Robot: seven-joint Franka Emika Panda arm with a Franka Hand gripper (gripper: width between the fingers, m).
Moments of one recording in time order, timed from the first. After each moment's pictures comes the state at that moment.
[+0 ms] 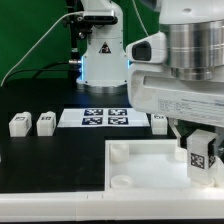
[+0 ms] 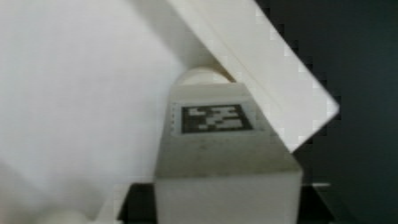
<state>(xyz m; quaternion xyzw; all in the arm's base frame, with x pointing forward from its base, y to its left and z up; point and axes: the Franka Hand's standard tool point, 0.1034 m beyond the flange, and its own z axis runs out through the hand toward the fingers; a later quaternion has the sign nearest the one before) 0.638 0.106 0.079 -0.88 0.47 0.01 0.06</state>
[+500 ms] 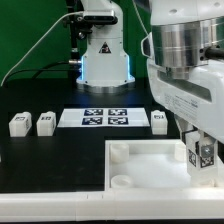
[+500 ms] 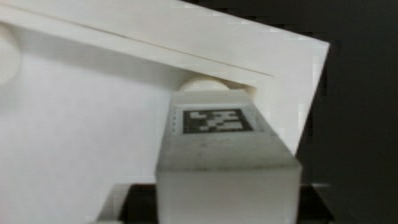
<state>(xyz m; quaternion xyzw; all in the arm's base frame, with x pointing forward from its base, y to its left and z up) 0.633 0.106 0.079 -0.76 0.64 0.03 0.07</state>
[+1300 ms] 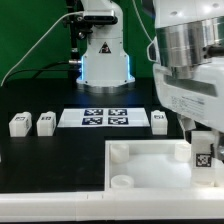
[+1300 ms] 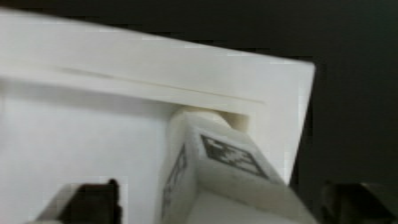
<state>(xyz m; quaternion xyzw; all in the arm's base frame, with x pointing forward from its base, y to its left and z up) 0.629 0.123 0.080 -0.84 0.53 0.01 0.09</state>
